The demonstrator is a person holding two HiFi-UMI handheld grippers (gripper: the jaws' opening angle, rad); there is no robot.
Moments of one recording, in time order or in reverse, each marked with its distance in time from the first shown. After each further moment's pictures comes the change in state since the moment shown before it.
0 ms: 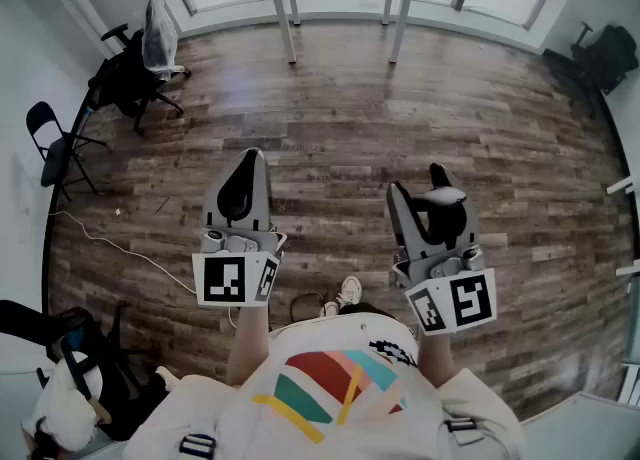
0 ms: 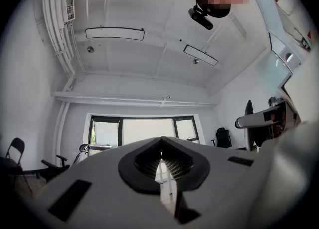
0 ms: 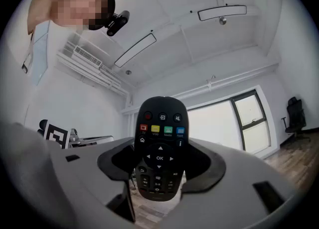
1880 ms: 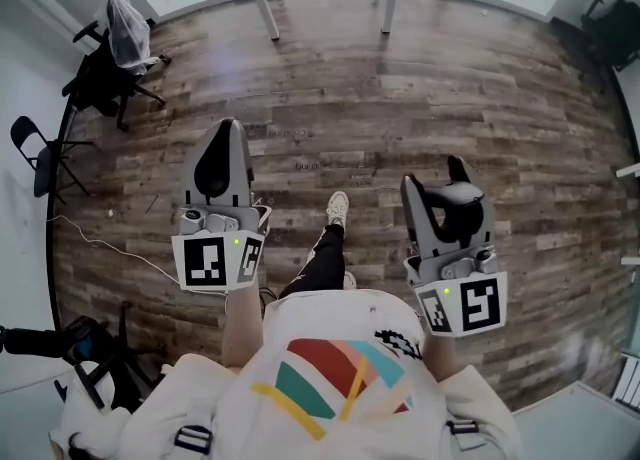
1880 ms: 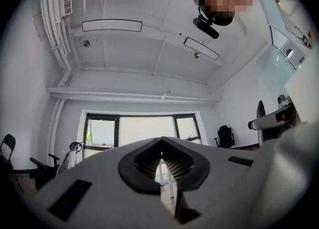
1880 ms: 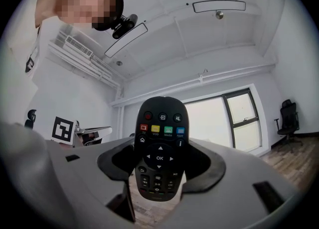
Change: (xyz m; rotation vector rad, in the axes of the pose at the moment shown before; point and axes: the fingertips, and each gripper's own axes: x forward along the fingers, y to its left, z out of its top) left arm 0.162 -0.004 -0.059 0.009 -0.002 0.003; right arm 0.071 -0.142 -0.049 -0.023 0.065 -0.083
